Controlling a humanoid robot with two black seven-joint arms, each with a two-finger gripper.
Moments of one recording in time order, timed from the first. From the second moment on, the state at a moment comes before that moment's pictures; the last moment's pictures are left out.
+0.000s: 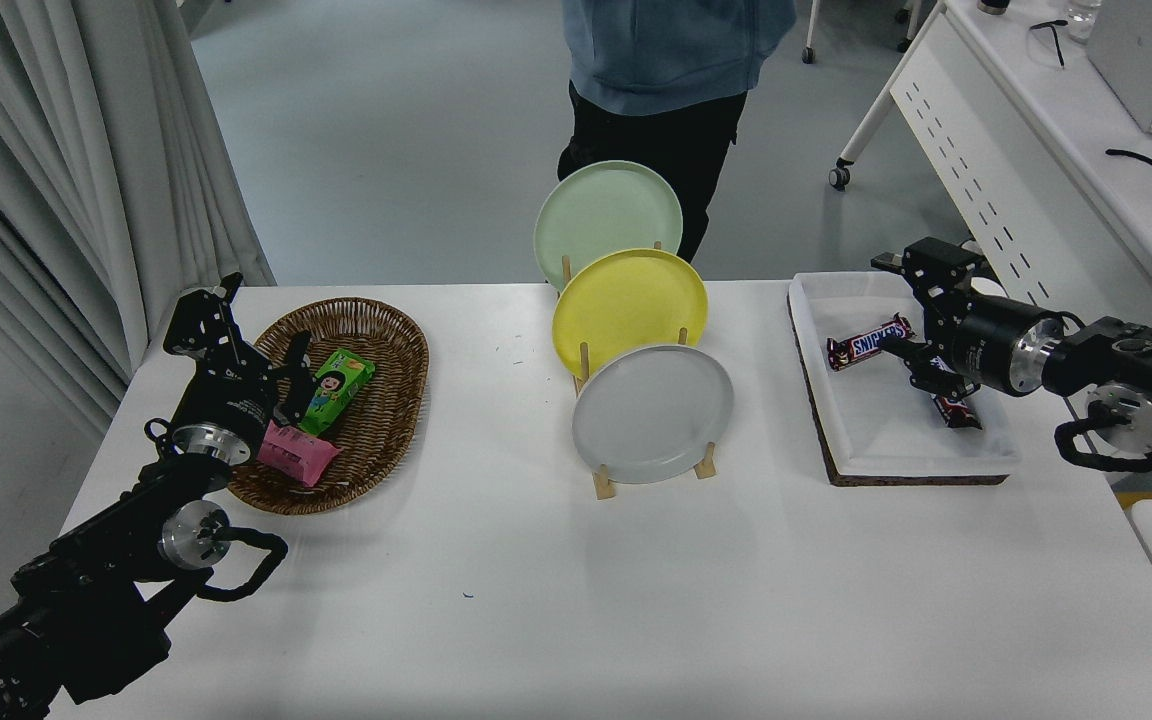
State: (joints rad) left arm -0.56 0.36 -0.74 -0.69 0.12 -0.22 -0.65; right arm 1.12 -0.64 -0.09 0.87 0.06 0.19 0.17
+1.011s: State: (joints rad) left arm -0.56 0.36 -0.74 -0.69 0.12 -0.22 -0.65; right arm 1.30 -0.52 -0.17 1.17 0.81 -0.36 0.05
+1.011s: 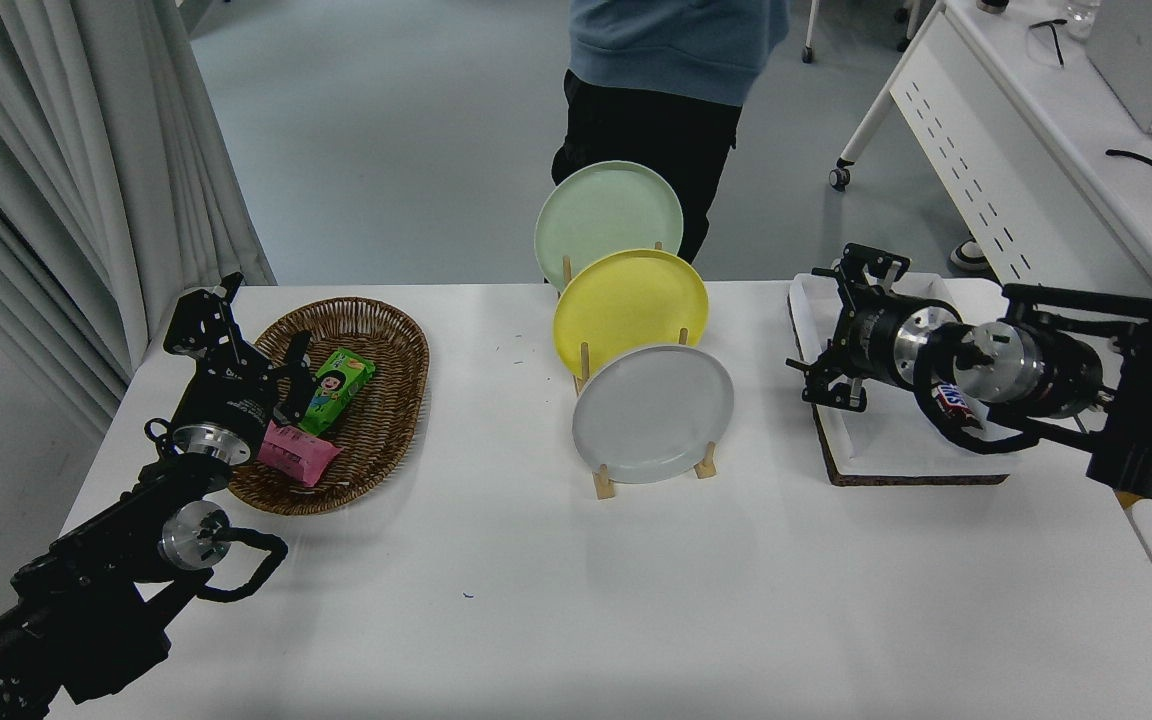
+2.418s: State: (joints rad) left arm -0.56 0.36 -0.74 -0.69 0.12 -0.22 -0.65; right arm 1.30 -0.22 -0.08 1.03 0.61 -0.47 -0.14
